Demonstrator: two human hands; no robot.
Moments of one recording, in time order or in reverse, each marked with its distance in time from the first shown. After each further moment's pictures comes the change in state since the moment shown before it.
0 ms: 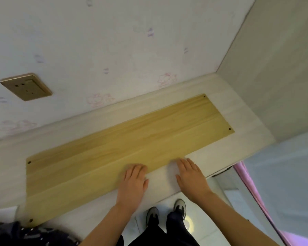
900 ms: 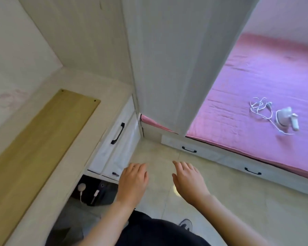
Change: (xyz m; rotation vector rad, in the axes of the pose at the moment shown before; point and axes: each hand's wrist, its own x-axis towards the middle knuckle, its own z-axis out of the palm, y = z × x) left_hand -0.107 0.281 0.027 -0.116 -0.149 0.749; right_hand -0.347 0.110 0.112 0.315 0.396 0.680
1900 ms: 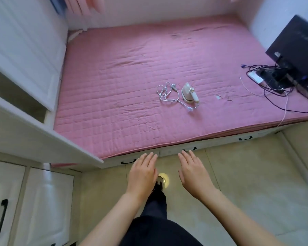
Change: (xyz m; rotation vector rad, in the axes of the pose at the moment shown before) left_hand 0.156 0.370 0.137 -0.022 -0.162 0.584; right_hand -0.106 0.365 -0.047 -0.015 0.115 0.563
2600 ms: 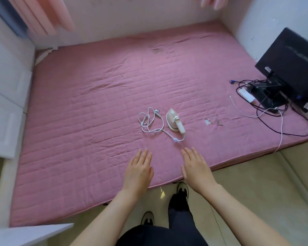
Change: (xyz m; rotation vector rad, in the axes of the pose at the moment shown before) left_hand 0.302 0.009 0.045 0.030 -0.136 0.063; right_hand 0.239 0.168 -0.063 0.030 0.010 0.114
